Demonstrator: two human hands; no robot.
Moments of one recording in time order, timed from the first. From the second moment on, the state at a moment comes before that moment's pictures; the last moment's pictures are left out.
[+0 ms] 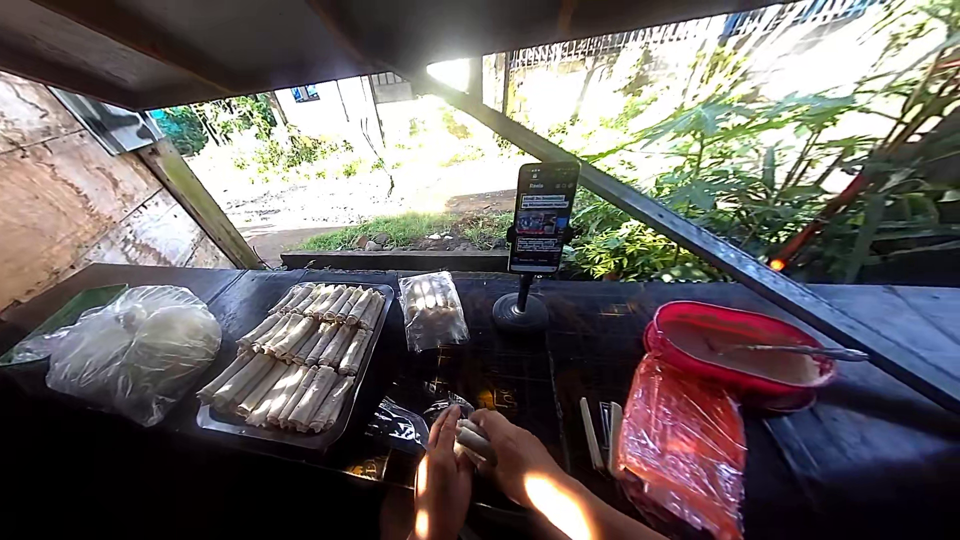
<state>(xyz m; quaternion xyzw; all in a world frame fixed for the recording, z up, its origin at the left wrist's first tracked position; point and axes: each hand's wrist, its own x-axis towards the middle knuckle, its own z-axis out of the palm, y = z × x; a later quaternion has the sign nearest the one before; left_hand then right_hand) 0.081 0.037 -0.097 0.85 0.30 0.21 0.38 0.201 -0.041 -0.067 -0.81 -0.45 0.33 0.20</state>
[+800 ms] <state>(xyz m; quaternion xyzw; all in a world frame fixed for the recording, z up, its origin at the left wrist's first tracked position) 0.091 0.014 -0.089 0.92 0.29 0.22 0.15 0.183 -0.035 -0.076 -0.85 -0.49 0.13 0.14</state>
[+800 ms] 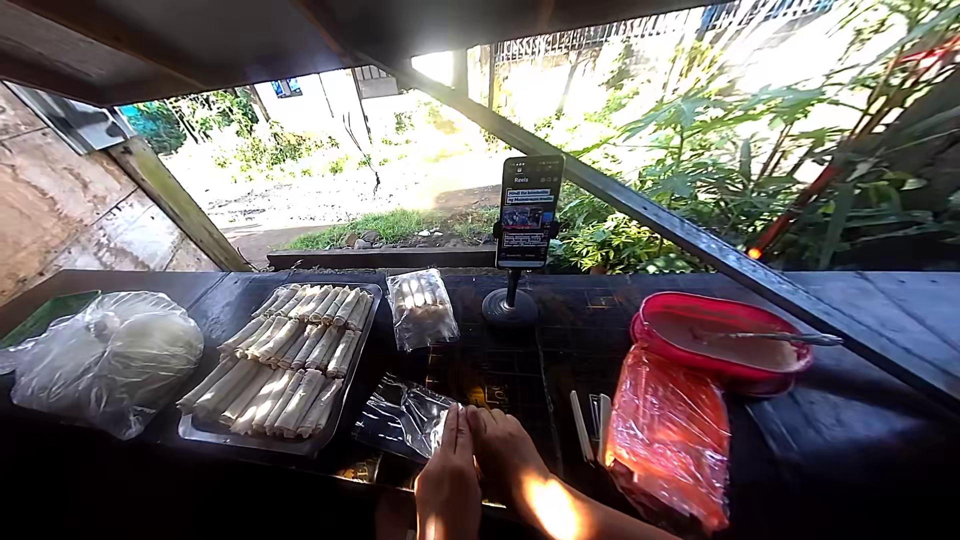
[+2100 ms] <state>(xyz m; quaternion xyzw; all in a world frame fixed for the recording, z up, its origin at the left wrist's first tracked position) 0.070 0.028 -0.092 0.88 0.37 0.11 0.26 0.182 -0.054 -0.108 -0.65 -0.21 0.36 0.64</state>
